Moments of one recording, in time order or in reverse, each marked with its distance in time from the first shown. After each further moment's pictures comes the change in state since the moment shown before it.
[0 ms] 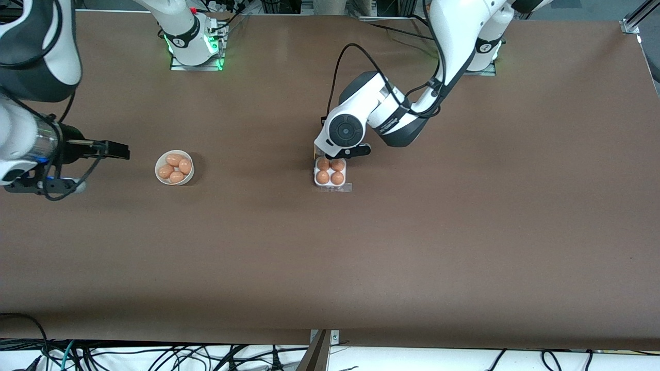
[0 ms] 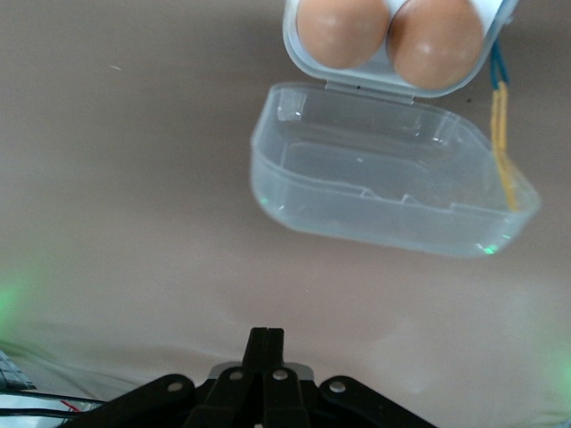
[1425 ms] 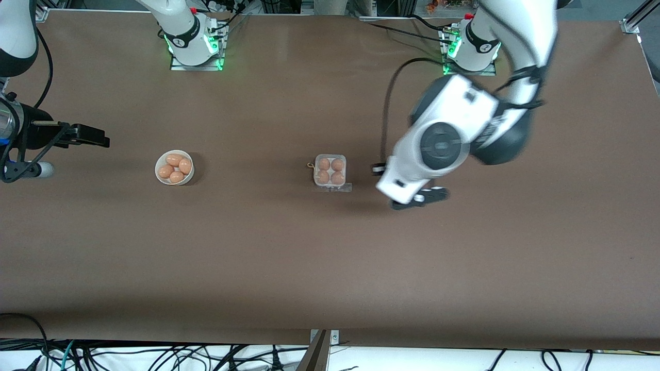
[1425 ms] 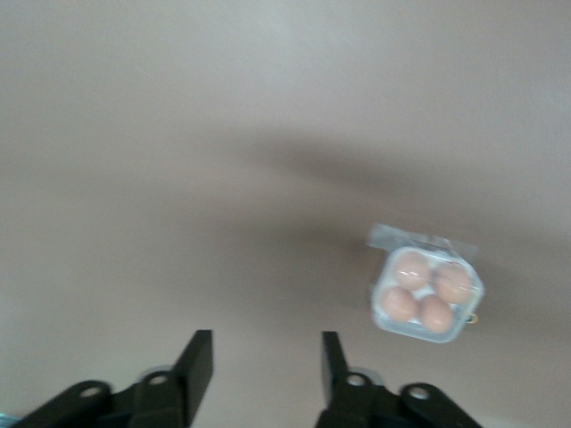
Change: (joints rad) left arm 0.153 -0.082 0.201 0.358 0.177 -0.208 0.203; right arm -0.131 -0.067 0.115 -0.002 0.005 -0.026 -0.043
